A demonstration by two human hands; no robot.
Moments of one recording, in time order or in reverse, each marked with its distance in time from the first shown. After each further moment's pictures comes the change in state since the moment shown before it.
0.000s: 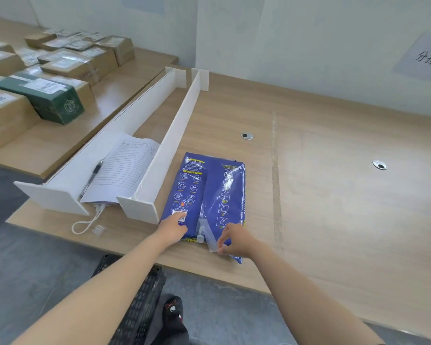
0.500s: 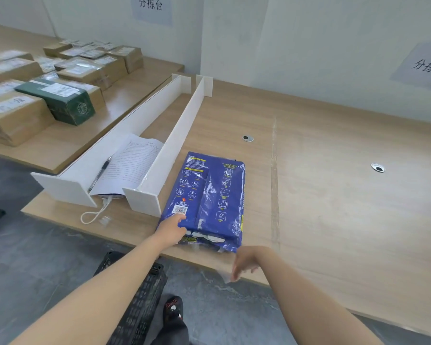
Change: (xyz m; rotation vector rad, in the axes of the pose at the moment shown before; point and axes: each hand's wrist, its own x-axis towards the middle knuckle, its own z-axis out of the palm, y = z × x) left_hand -0.034 -0.007 0.009 0.071 0.031 0.018; right_hand -0.032 0.019 0.021 -0.068 -0.435 0.300
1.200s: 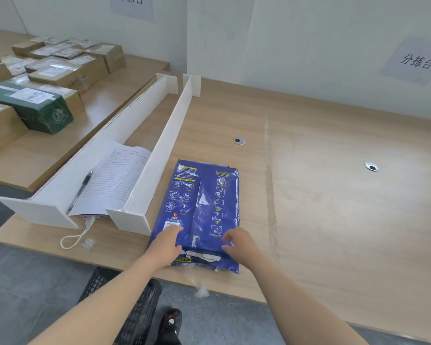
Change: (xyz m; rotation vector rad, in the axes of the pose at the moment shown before) left_hand 0.035 -0.003 0.002 0.225 -0.022 0.171; right_hand 0.028 -0.009 -0.035 0.251 0.603 -0.149
